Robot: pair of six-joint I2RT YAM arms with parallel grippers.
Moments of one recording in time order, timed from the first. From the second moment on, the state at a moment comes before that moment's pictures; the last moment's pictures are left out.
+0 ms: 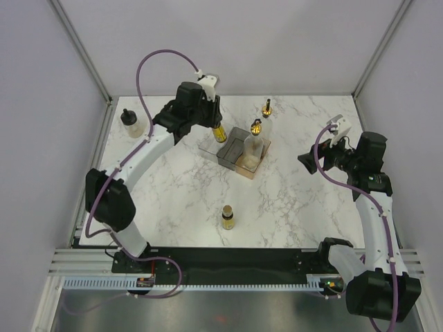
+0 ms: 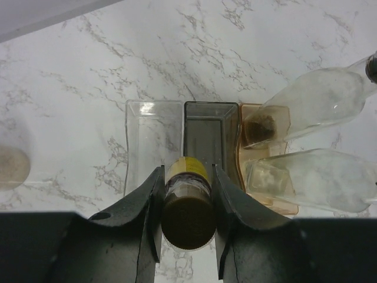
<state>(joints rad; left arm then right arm) -0.50 1.66 1.54 -0.35 0.06 -0.11 -0.18 0.94 0.85 -0.39 -0.75 -0.25</state>
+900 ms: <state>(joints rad) -0.58 2.10 1.87 -0.37 0.13 -0.11 -0.21 0.95 0.85 -0.39 -0.79 -0.25</state>
